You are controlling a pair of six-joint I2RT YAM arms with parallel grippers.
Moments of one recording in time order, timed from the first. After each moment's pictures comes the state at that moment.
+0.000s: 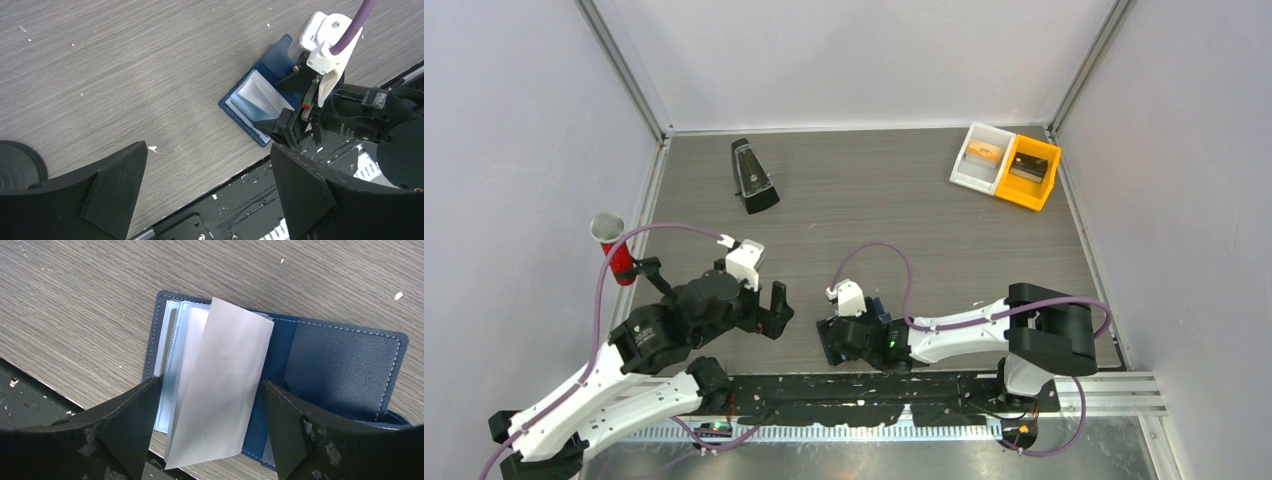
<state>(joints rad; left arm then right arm) -0.94 0.58 0.85 -0.92 -0.26 -0.41 1.39 1.60 0.77 -0.08 0.51 0.71</state>
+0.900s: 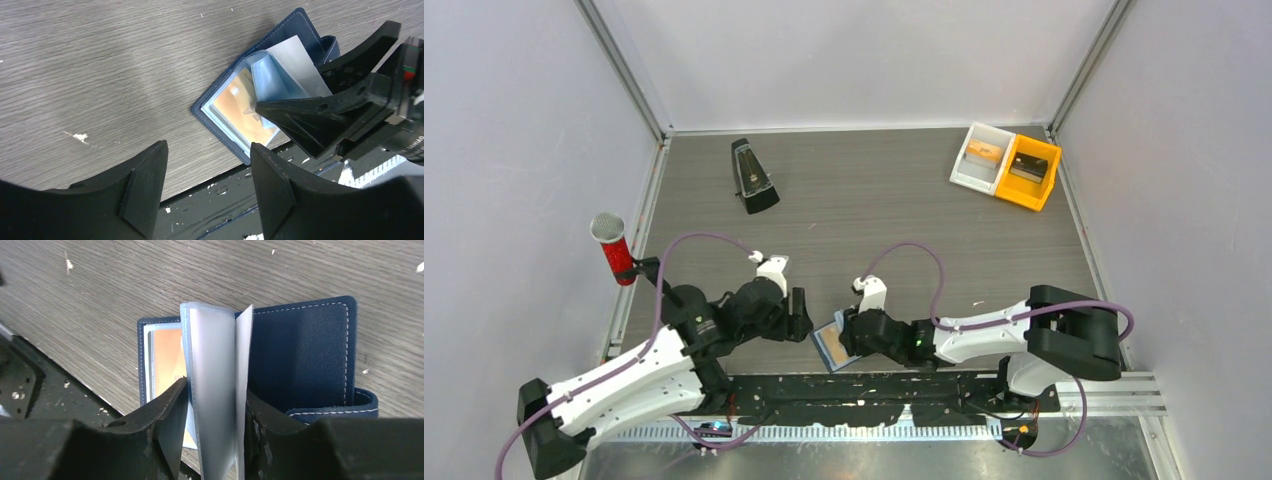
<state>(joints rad) -0.94 0.69 0.57 -0.68 -0.18 -0.71 1.32 1.49 0.58 0.16 0.41 0.82</state>
